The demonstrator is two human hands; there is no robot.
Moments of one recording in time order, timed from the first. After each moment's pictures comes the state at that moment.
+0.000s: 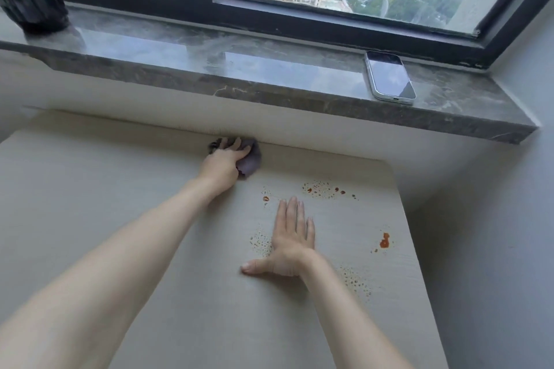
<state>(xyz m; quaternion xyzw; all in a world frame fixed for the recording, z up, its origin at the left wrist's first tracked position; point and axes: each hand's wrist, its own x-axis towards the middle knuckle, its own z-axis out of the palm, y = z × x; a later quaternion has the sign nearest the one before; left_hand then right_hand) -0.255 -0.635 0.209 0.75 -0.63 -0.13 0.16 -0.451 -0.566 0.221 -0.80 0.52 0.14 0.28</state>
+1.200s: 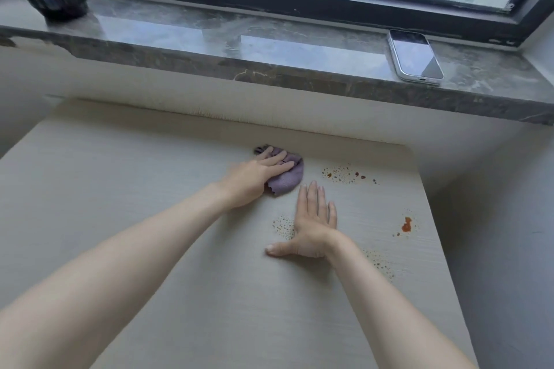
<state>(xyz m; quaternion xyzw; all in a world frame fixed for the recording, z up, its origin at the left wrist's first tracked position) -0.278 -0.598 0.212 0.63 -0.76 -0.13 0.05 -0.450 -0.568 0.220 -0.80 0.51 0.16 0.27</state>
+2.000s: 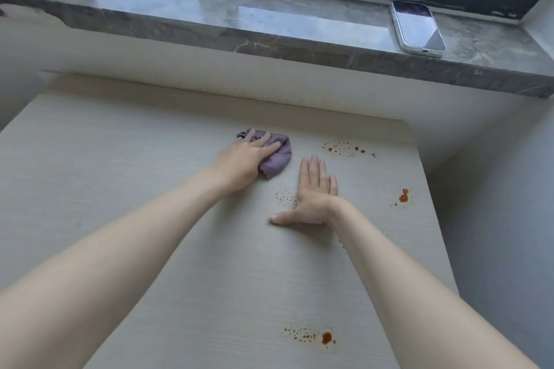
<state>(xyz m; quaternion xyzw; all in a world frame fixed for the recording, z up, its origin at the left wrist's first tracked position) -0.277 -0.561 0.226 0.68 -0.72 -0.13 0.00 -0.449 -0.566 0.228 -0.79 0.52 0.18 0.27</state>
